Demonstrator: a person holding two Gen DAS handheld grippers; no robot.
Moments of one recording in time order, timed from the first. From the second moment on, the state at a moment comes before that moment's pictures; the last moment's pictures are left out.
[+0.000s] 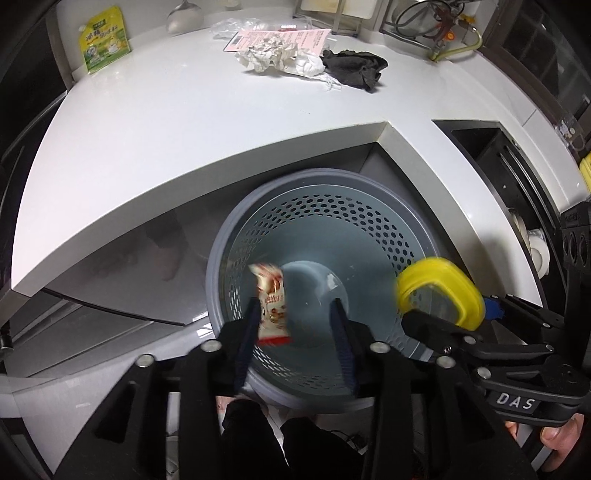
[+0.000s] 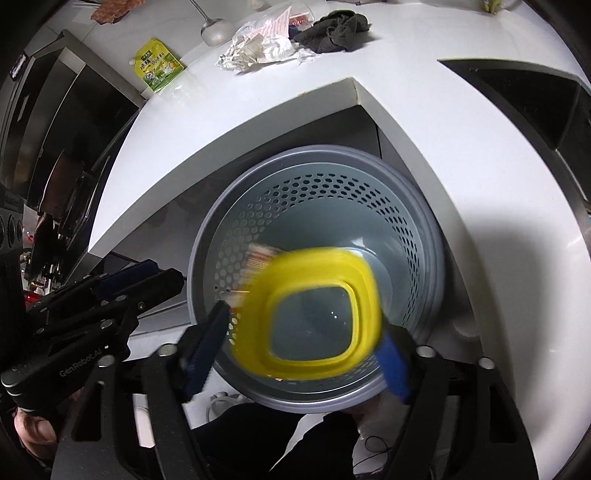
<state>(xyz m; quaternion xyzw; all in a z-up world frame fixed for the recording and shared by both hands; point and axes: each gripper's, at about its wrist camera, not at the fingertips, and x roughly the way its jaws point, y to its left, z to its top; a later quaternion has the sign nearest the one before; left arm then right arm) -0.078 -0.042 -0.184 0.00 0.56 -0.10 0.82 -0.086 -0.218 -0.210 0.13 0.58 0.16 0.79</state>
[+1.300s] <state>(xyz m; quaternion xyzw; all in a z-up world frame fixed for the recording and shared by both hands) -0.100 -0.023 -0.089 -0.01 0.44 0.03 0.90 -0.101 -0.237 -0.132 0.08 0.46 0.14 0.87</state>
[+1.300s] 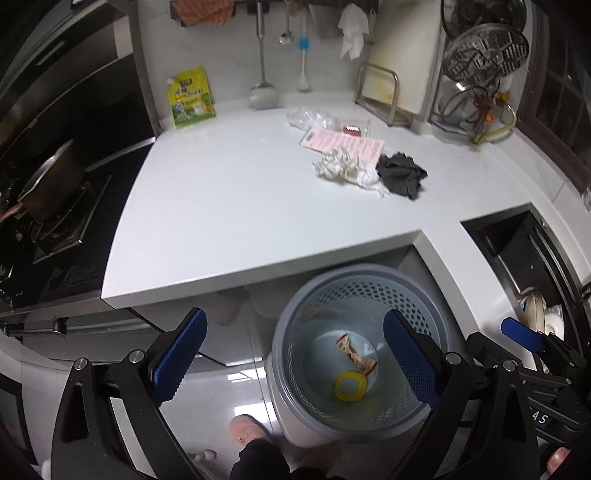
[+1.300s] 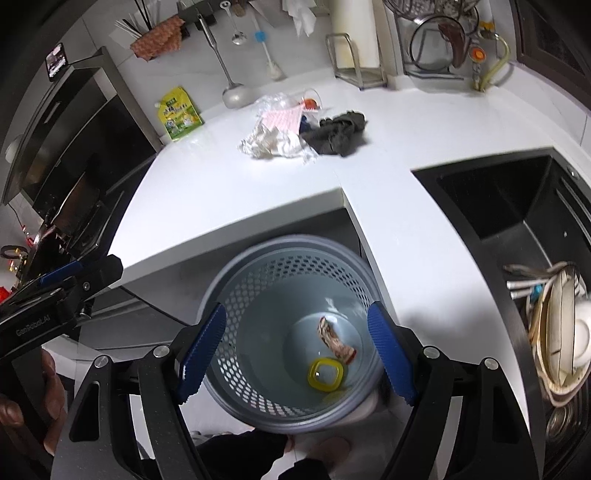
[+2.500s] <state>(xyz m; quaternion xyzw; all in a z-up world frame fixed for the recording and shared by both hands) 0.120 -0.004 -0.115 0.04 0.35 -0.05 0.93 0.109 -0.222 -0.136 0.09 0.40 -0.02 0.91</state>
